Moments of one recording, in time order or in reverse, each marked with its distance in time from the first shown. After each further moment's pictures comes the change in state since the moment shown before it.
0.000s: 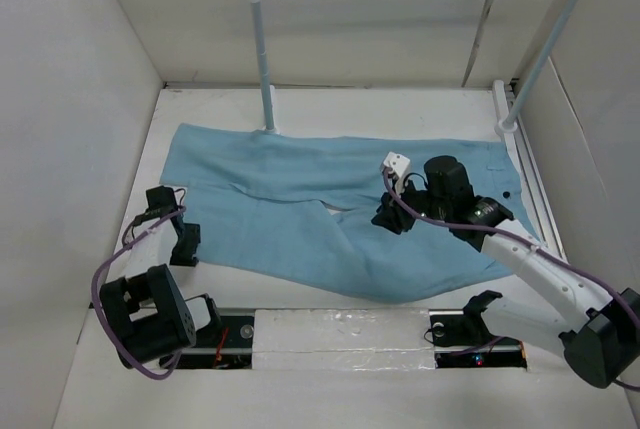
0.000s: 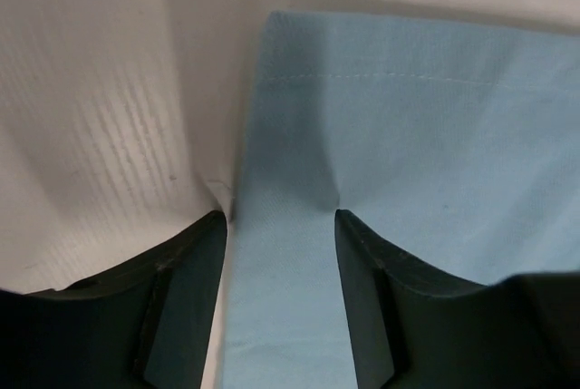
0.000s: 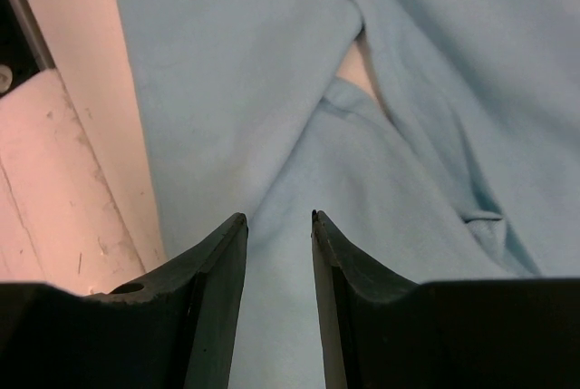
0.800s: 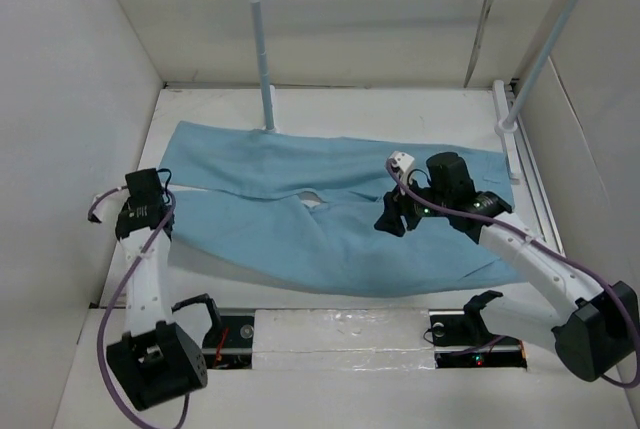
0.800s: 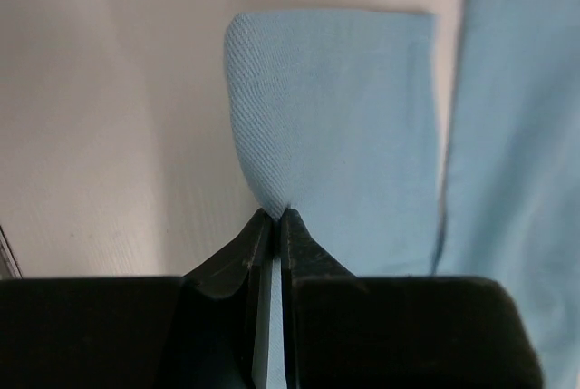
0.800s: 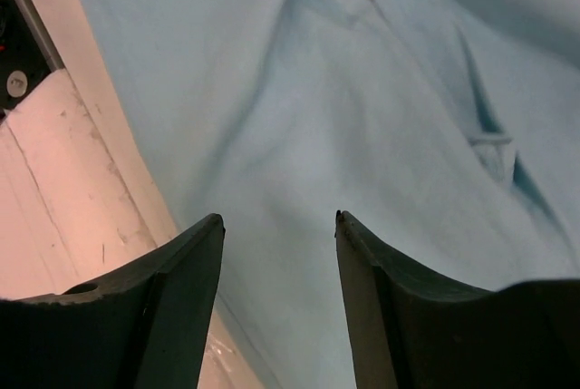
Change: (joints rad) left arm -0.020 -0.166 0.188 -0.090 -0.237 0.136; right arm -0.097 0.064 0.041 -0.053 -0.075 0.039
